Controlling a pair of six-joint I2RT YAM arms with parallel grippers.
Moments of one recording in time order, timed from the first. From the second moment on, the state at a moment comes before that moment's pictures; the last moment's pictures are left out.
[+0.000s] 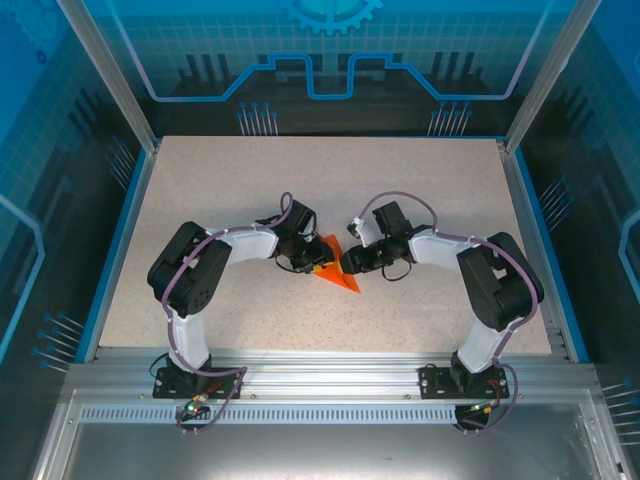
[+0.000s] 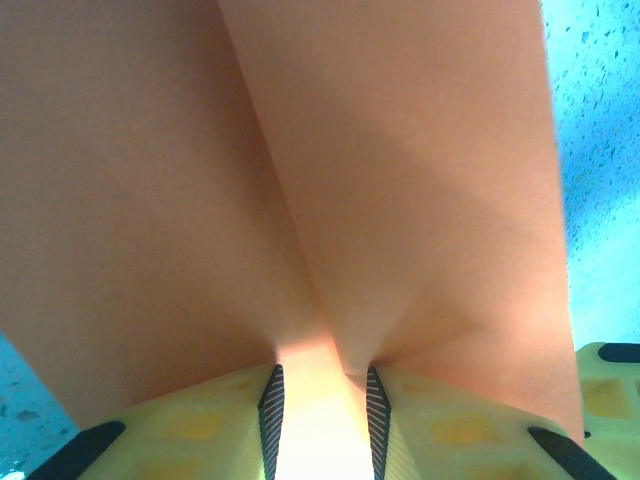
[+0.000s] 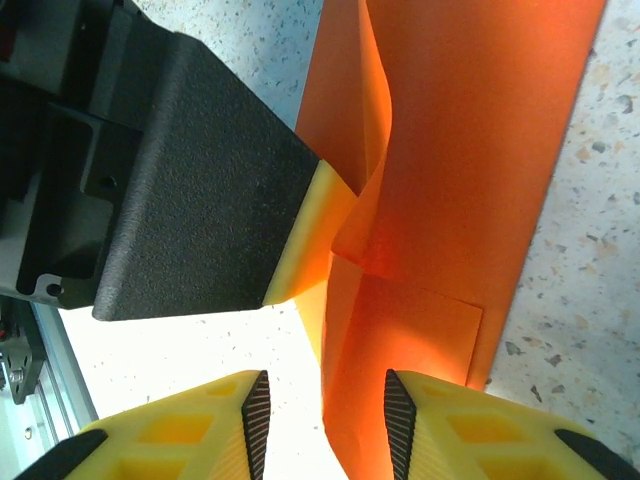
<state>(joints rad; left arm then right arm) -0.52 1.91 1.08 -0.26 0.46 -0.90 0.46 1.74 0.91 -0.24 -0.65 0.18</state>
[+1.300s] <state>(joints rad) -0.52 1.91 1.08 -0.26 0.46 -0.90 0.47 1.82 1.01 -0.33 -0.60 0.16</state>
